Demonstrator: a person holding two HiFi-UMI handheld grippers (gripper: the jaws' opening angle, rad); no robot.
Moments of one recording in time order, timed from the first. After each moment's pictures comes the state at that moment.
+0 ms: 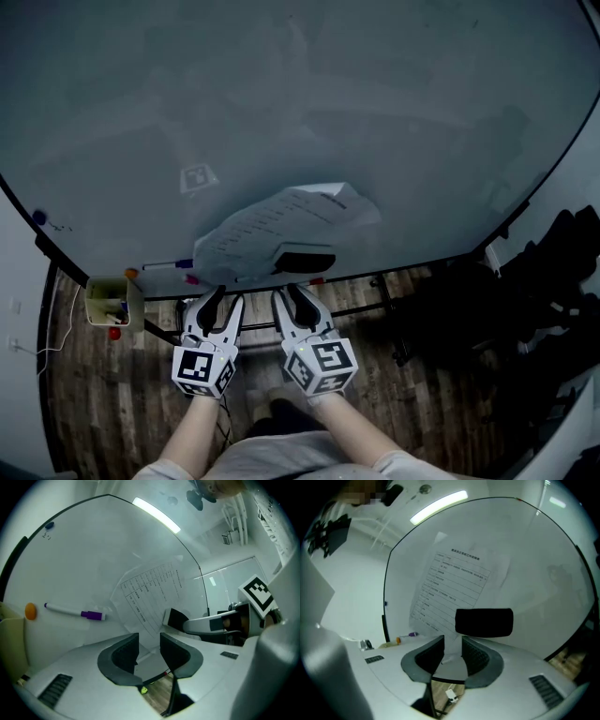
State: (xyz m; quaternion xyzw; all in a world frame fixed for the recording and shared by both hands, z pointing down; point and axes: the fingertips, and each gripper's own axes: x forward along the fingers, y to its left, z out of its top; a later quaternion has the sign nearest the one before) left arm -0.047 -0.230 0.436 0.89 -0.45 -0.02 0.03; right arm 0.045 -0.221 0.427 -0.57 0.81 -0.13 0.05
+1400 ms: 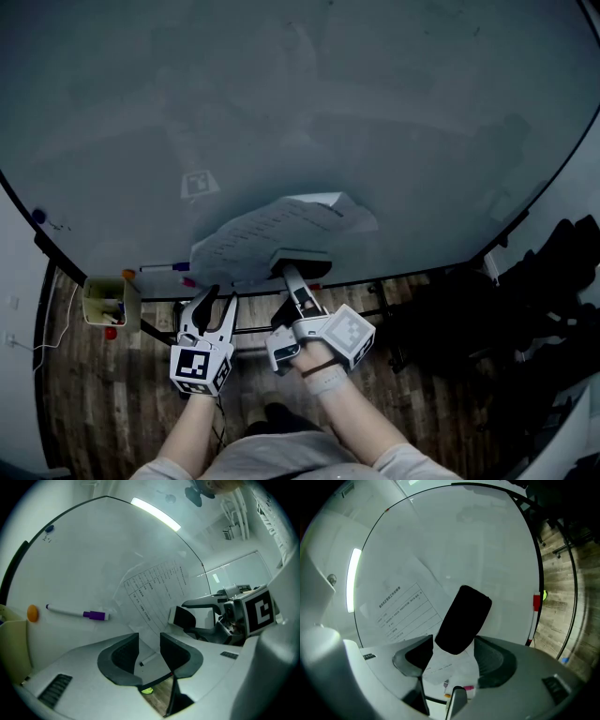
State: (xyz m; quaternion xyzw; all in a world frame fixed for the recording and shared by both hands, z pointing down) left arm -0.050 -0.241 0.439 0.88 -0.47 -0.01 0.02; right arm 0.078 -0.258 0.416 -0.43 0.64 -0.50 0.39
